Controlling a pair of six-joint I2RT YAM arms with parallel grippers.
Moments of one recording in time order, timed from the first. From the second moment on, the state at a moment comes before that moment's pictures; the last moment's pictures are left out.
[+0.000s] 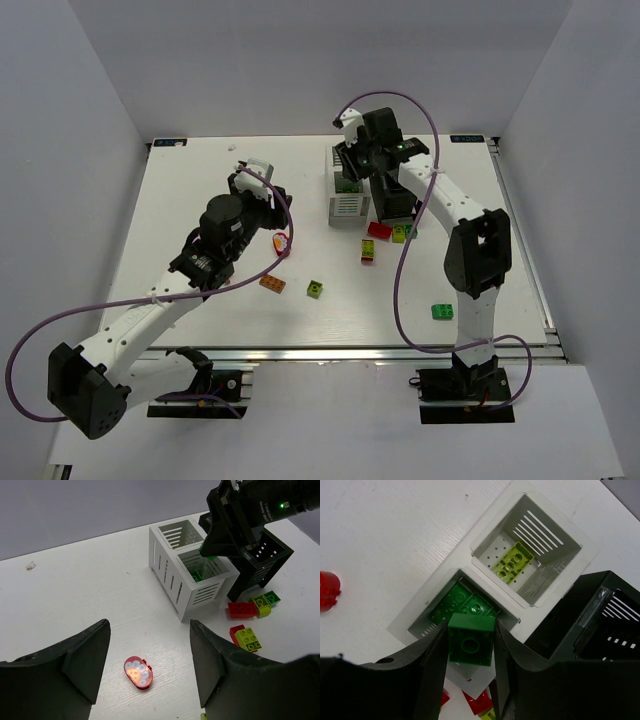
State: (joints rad) left arm -0.60 1.07 0.89 0.08 -0.21 -0.04; right arm 0.48 2.03 1.89 -0.56 -0.20 -0.27
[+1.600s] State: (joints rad) left arm -0.60 1.02 0.89 0.08 -0.18 -0.04; right arm 0.11 1.04 0.64 -0.82 -0.42 -1.36
